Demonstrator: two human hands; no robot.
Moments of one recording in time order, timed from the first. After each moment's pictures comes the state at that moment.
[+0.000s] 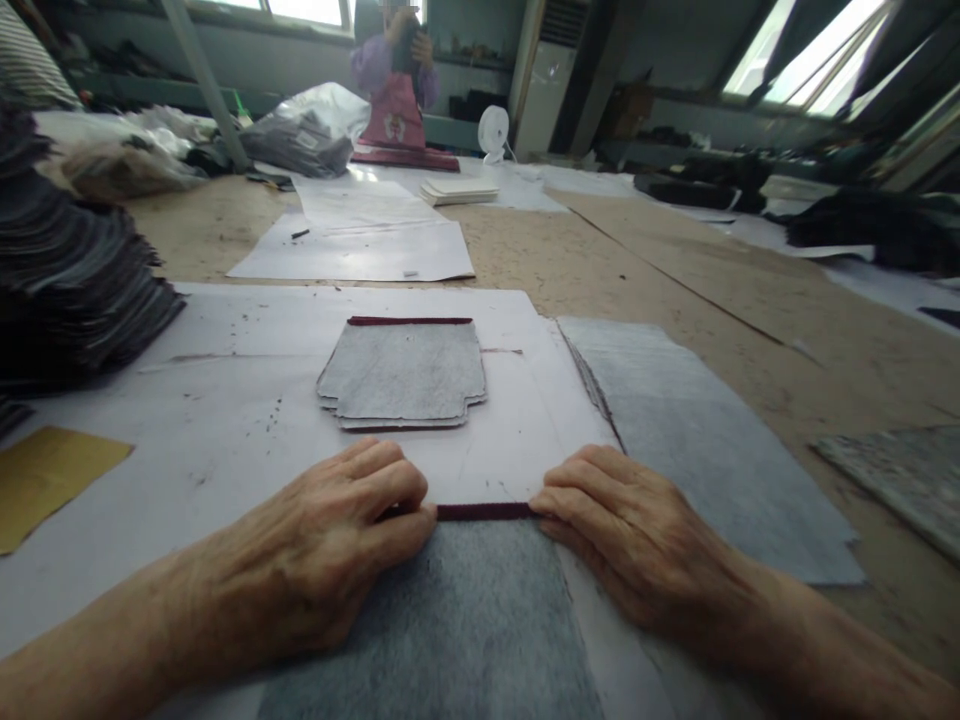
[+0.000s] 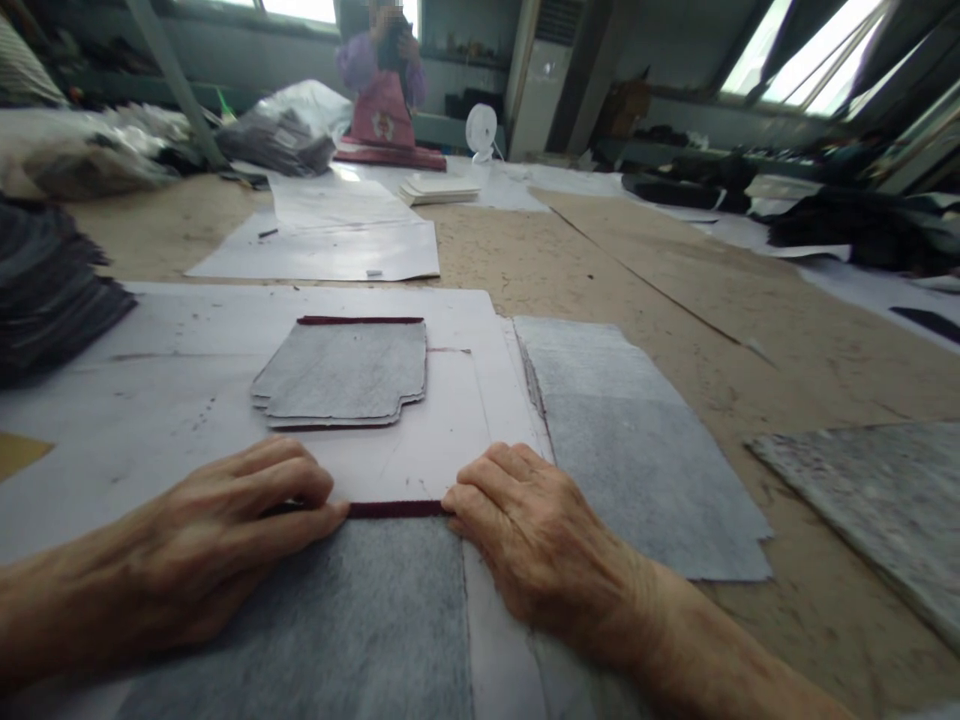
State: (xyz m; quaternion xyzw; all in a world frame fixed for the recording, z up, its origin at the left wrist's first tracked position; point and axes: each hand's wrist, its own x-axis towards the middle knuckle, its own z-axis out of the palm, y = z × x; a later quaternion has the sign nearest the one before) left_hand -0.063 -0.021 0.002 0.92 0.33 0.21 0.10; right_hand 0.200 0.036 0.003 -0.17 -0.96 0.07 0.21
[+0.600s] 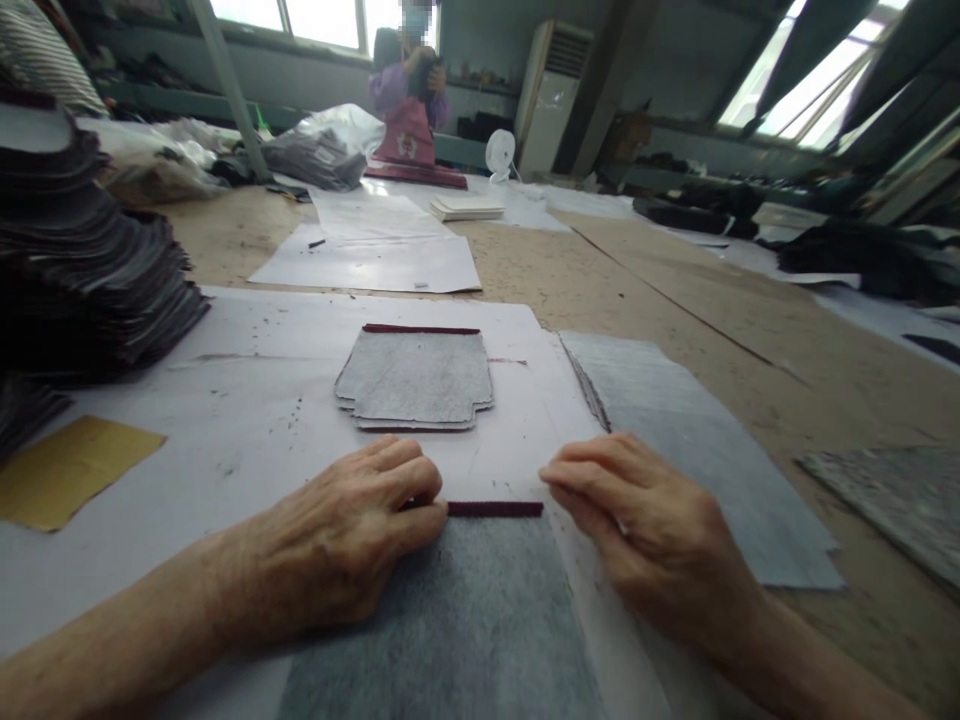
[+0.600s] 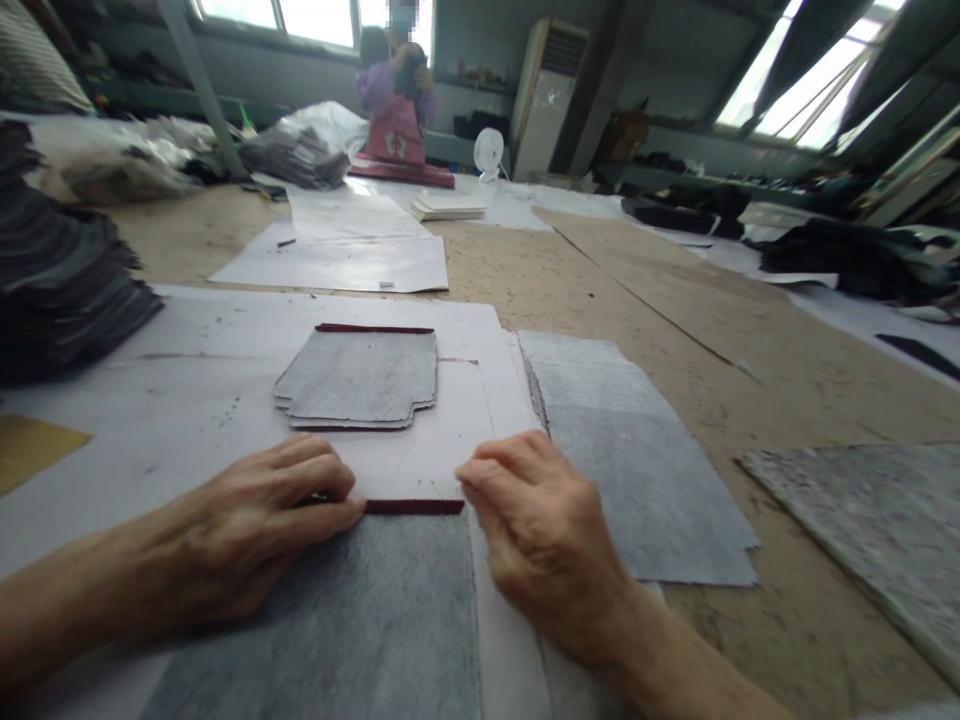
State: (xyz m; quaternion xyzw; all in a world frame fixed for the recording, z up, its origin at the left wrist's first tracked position) left_hand -0.062 -0.022 0.001 0.92 0.33 0.20 0.10; right_hand 0.182 0.024 0.015 -0.32 -0.89 0.08 0.31
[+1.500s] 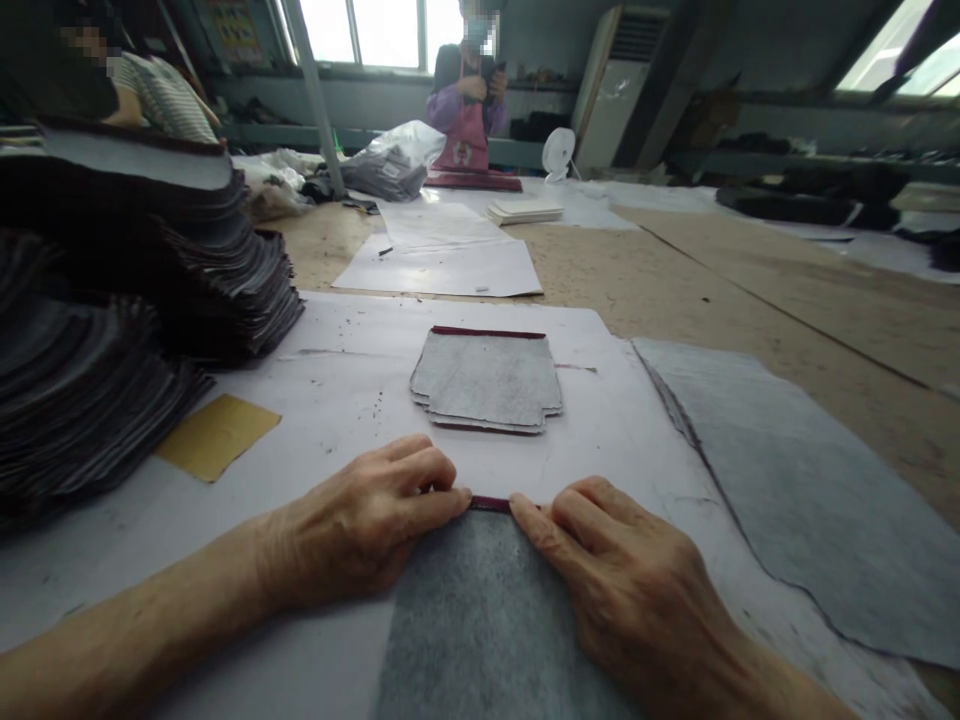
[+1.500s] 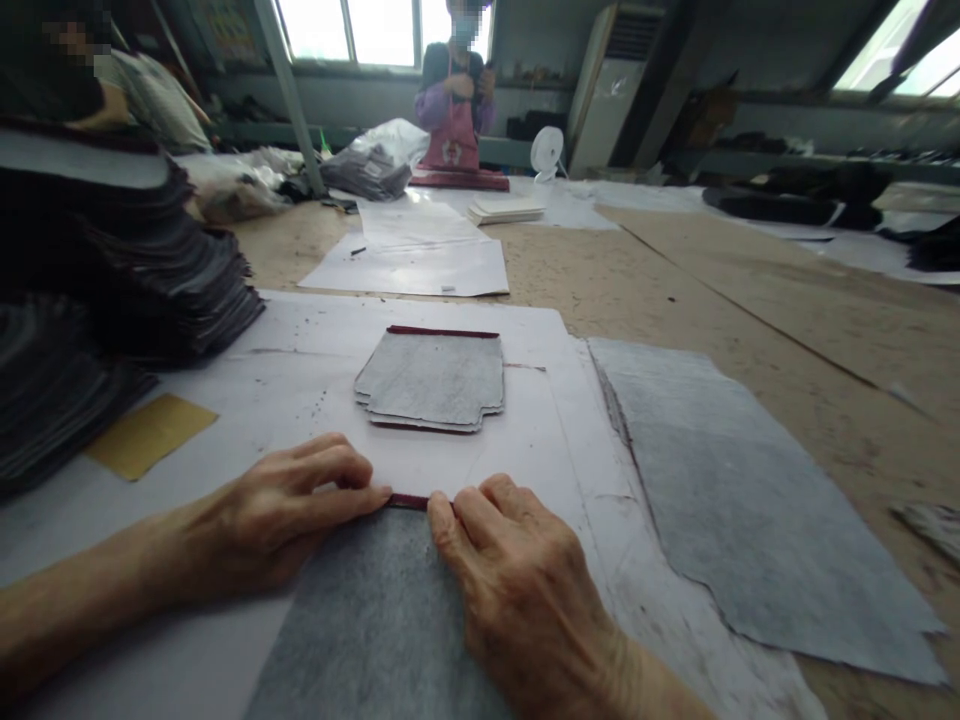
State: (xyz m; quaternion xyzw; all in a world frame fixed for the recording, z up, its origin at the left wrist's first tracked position) left_hand -0.097 -0.036 -0.002 0.89 0.36 0.27 0.05; right_hand 0.133 0.004 -0.004 -0.19 -0.94 -0.02 0.27
